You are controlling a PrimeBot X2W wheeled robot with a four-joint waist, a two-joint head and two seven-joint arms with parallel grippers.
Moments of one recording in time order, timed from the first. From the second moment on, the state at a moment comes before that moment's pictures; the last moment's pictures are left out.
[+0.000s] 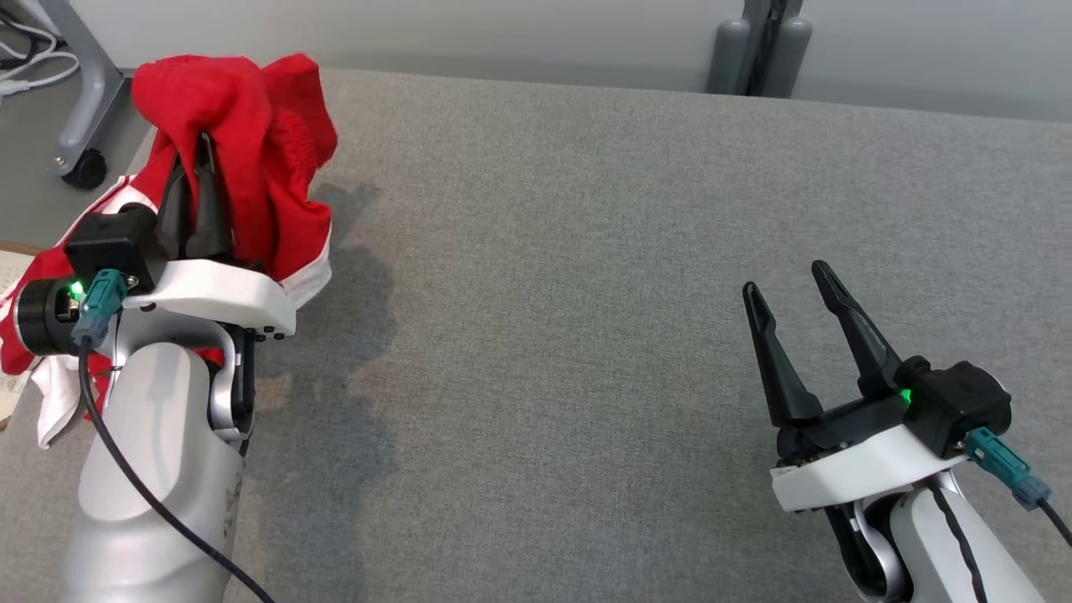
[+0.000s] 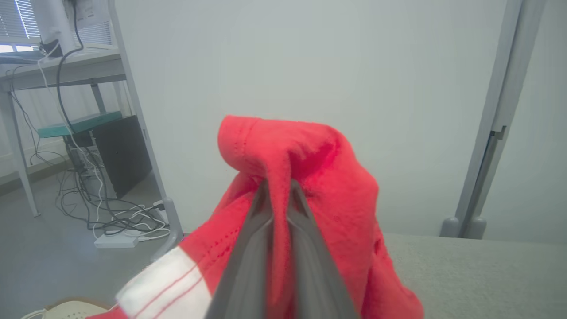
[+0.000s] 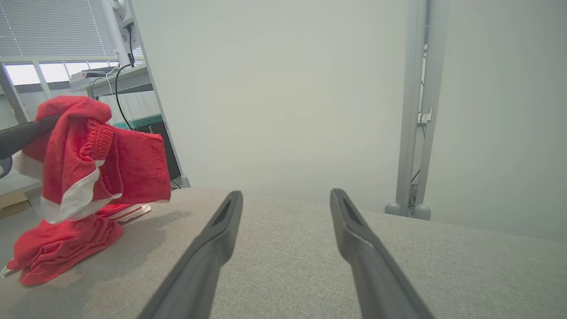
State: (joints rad) left arm -0.61 0.11 -0.04 0.56 -0.20 0.07 -0.26; right arm -0.26 -0.15 0.29 0.11 0.28 0.13 -0.26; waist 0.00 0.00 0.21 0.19
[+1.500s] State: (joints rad) left arm -0.60 0.05 -0.36 0.52 -0.13 -0.09 -0.26; right arm -0.26 -0.07 0.23 0.08 0.30 0.13 -0.26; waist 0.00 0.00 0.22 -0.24
